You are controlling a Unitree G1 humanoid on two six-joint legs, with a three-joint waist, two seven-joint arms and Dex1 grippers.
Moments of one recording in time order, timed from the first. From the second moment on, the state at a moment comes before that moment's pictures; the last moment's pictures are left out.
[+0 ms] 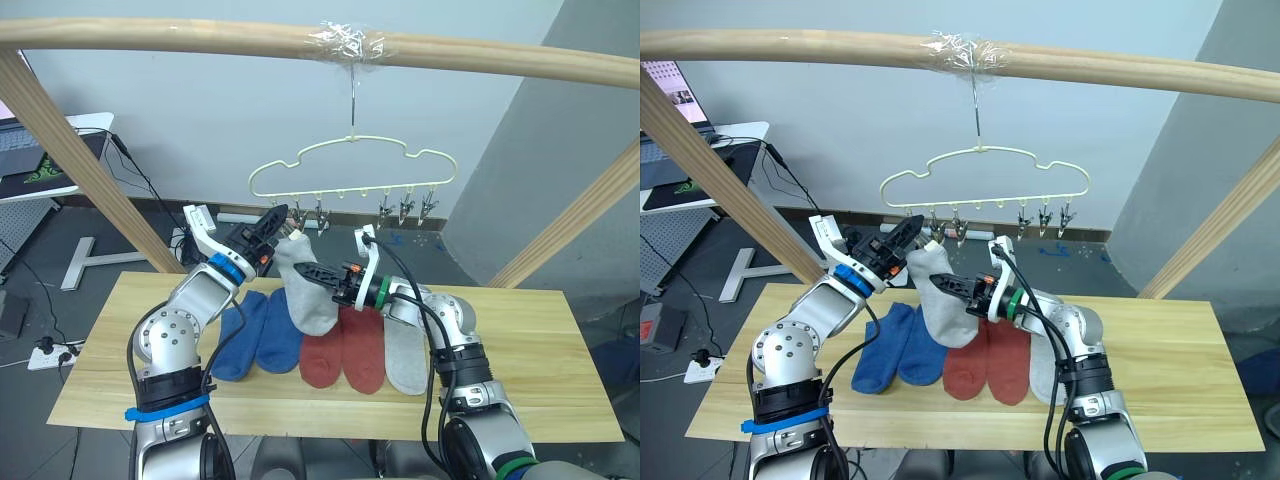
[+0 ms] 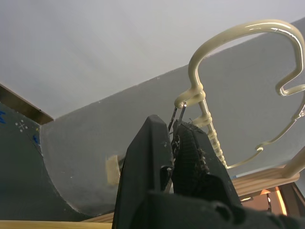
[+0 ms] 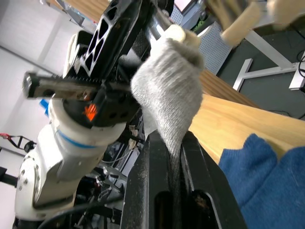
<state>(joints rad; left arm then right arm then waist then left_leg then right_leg) -0.40 0.21 0.36 -0.11 -1.05 0.79 -0.21 -0.57 0.09 -0.02 0.20 0.69 0.91 0.61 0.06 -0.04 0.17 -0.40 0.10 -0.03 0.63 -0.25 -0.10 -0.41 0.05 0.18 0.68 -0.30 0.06</state>
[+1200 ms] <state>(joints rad) -0.20 0.46 0.23 -0.35 -0.83 0.70 -0.33 -0.46 -0.04 0.16 0.24 0.41 0.66 0.61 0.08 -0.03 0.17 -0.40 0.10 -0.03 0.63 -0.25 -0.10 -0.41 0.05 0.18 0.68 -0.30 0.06</state>
